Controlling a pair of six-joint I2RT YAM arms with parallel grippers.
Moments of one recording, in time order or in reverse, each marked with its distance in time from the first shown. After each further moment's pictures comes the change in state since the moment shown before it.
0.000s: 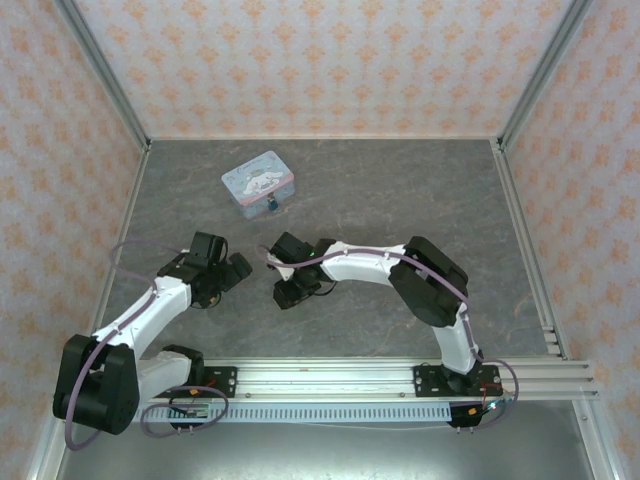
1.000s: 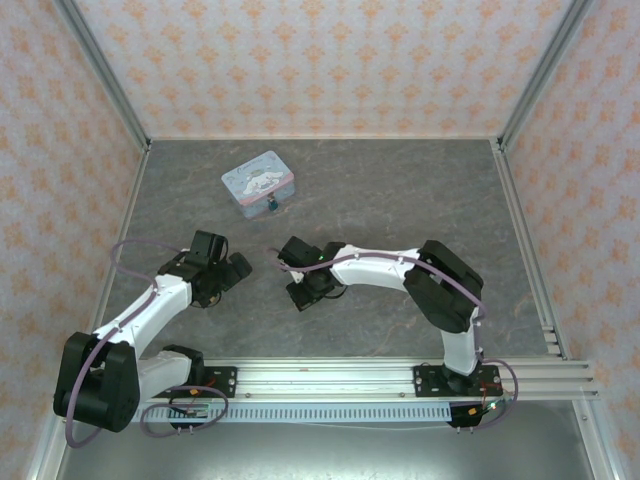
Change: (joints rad) left arm 0.000 0.011 0.013 -0.011 -0.004 0.001; right arm 0.008 -0.092 -0.085 -0.052 0.129 0.022
